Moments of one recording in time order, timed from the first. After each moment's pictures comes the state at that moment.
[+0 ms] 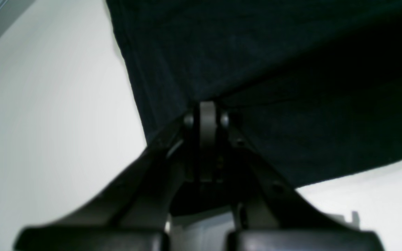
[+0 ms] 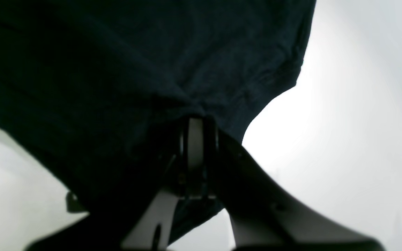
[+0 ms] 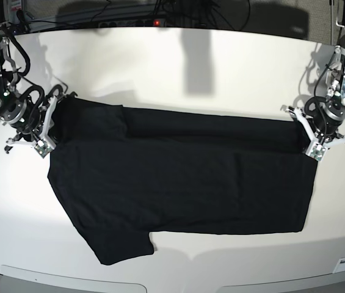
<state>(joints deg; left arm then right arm) 1.9 -27.0 4.3 76.2 -3.4 -15.3 11.9 -6.8 37.6 1.2 88.3 4.3 32.2 -23.7</state>
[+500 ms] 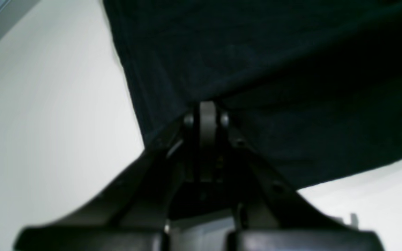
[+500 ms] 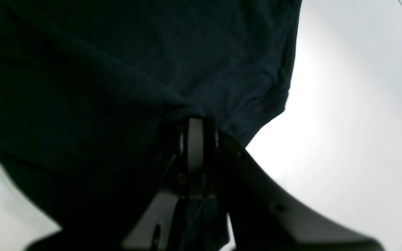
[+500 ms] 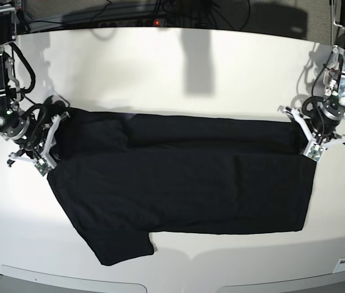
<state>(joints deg) 1.8 -26.0 4.3 76.1 -3.2 -15.1 10.7 0.8 34.1 1.2 81.5 2.7 33.8 -21.4</state>
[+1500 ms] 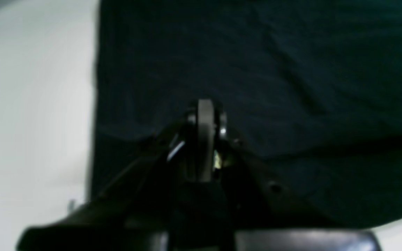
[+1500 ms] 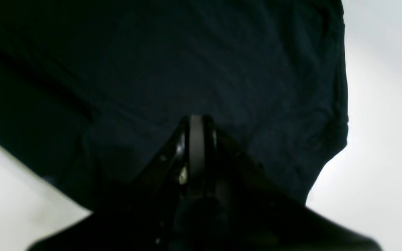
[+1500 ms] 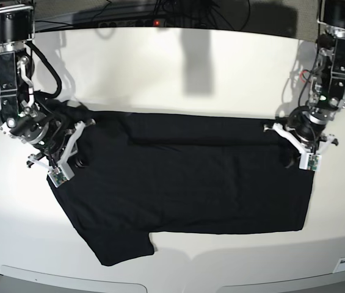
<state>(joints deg) 1.8 -19.7 4.3 79.3 -17.5 -7.4 12.4 1.0 26.6 1.5 89.1 14.2 30.7 -30.7</state>
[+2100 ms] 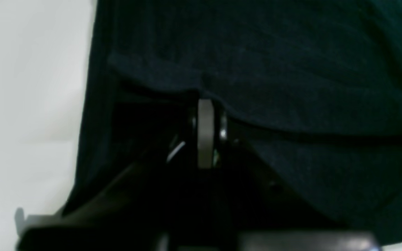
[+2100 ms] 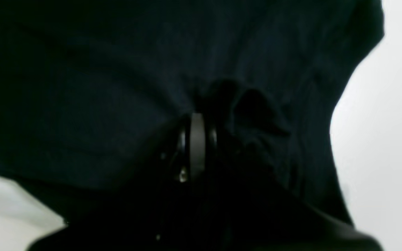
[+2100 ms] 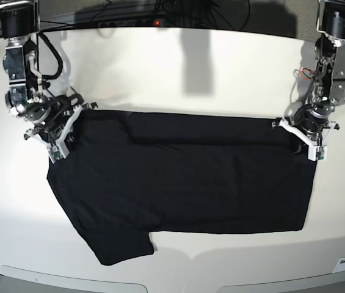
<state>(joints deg) -1.0 -19.9 4.1 65.2 -22.8 -7.7 11.5 -1.9 25.9 1.5 77.8 10.1 27.2 -27.4</state>
